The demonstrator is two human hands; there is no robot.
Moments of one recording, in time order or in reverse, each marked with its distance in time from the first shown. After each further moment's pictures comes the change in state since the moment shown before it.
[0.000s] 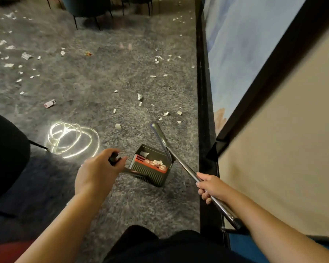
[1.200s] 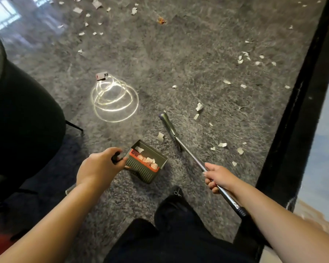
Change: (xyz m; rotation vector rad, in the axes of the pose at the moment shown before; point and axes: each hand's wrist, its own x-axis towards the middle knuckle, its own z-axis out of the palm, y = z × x) left_hand 0.447 -0.156 0.037 0.134 -0.110 -0.462; right_hand 0.397 -0.433 0.142 -0.316 -0.185 0.128
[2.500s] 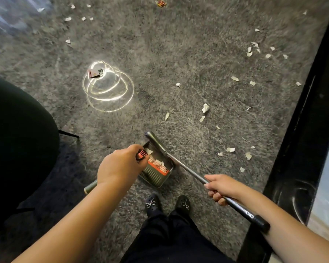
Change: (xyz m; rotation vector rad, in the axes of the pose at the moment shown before) left_hand 0.168 0.032 0.000 0.078 -0.098 0.143; right_hand 0.073 -0.115 0.038 -0.125 -0.116 0.214
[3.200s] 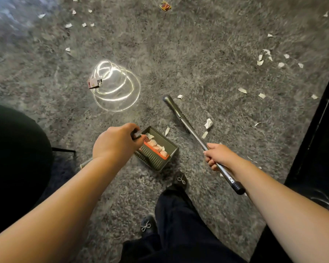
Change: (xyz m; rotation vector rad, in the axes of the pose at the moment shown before) left_hand 0.192 0.066 -0.034 -0.024 0.042 -0.060; right_hand 0.101 -0.199 -0.107 0.003 0.163 -0.174
